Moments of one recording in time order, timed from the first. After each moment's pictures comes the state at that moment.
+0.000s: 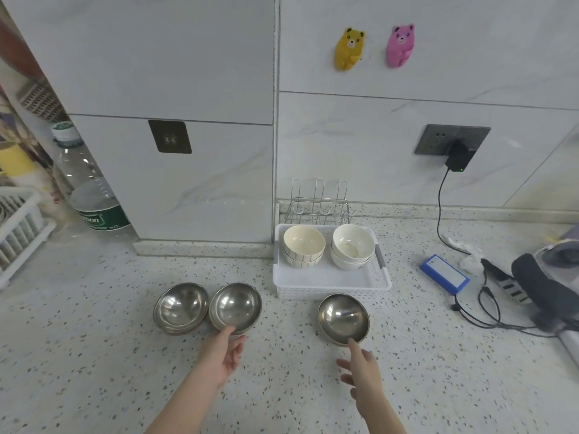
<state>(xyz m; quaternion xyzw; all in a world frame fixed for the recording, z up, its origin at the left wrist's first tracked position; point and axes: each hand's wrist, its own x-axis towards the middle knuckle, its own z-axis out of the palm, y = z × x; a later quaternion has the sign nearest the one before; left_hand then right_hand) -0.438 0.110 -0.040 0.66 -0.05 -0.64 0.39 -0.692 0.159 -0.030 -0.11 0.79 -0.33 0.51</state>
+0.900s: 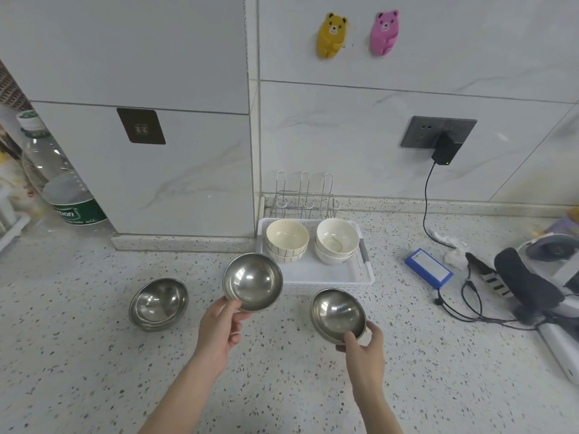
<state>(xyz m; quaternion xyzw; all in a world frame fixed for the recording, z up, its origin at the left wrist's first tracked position) -0.484 0.101 -0.011 0.59 -0.21 -0.62 0.48 -0.721 0.163 -0.020 -0.22 0.79 -0.42 0.40</state>
